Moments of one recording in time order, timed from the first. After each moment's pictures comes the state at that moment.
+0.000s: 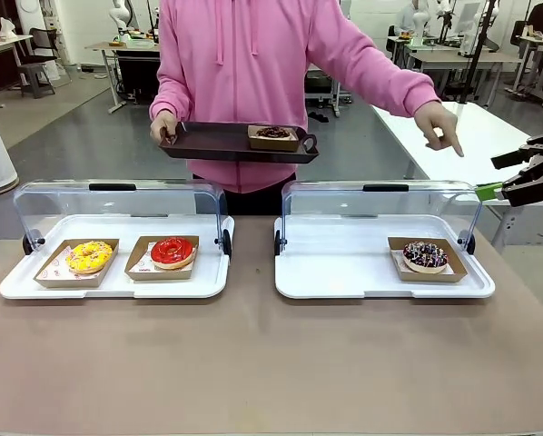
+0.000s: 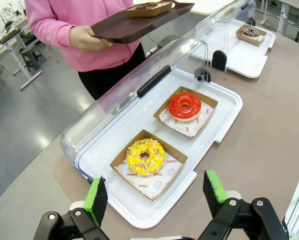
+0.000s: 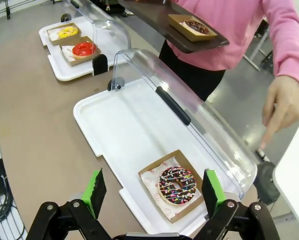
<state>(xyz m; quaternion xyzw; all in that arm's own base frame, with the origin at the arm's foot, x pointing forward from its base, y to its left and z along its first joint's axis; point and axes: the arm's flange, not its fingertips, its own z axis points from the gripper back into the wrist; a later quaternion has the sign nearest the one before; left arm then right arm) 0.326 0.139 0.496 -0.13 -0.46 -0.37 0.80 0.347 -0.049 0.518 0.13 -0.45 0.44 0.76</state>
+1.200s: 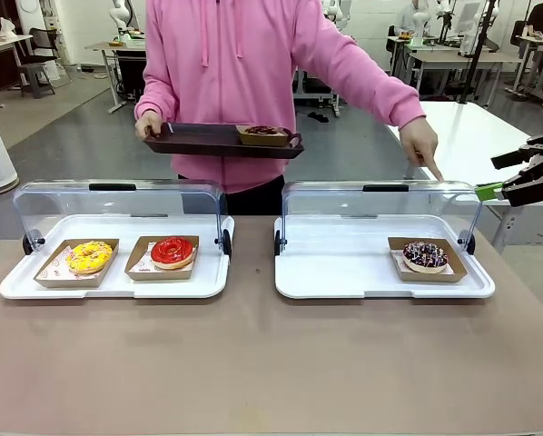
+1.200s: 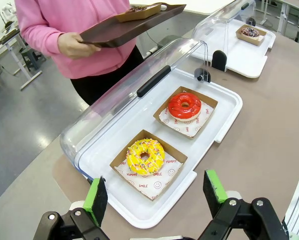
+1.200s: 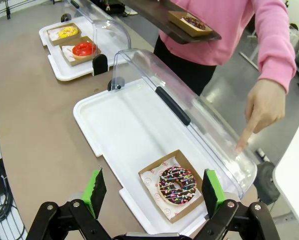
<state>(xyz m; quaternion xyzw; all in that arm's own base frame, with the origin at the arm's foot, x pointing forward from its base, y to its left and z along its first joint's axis) 0.326 0.139 0.496 -0.13 -0.46 -0.37 0.80 0.347 -0.049 0.518 0.13 -0.45 0.44 0.76</state>
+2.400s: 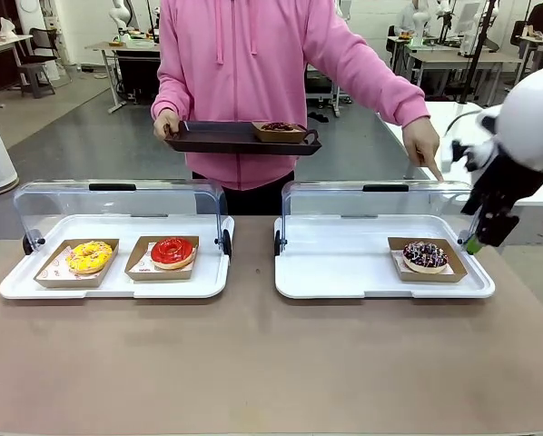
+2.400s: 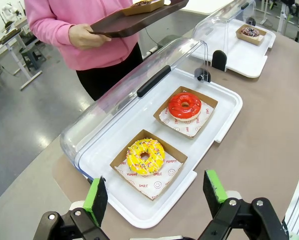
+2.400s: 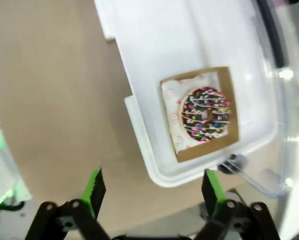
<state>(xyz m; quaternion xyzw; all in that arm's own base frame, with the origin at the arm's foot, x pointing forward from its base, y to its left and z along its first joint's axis) 0.326 0.139 0.496 -0.13 -0.46 -0.37 0.80 0.417 0.024 0.456 -0.03 -0.11 0.61 0.78</state>
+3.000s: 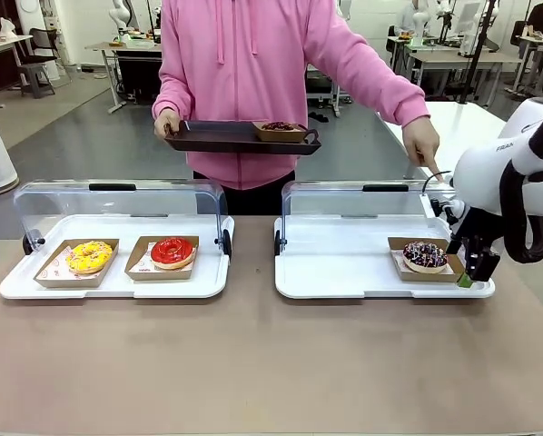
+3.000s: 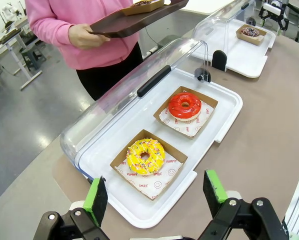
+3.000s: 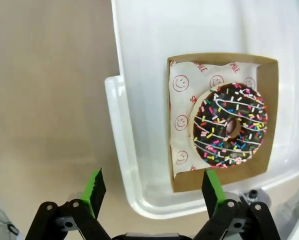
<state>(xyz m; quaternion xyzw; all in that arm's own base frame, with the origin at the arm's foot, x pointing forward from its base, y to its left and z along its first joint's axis) 0.326 0.139 0.496 -0.13 -0.46 -0.37 0.80 0.465 0.002 0.361 -0.01 -0.07 0.67 0.74</state>
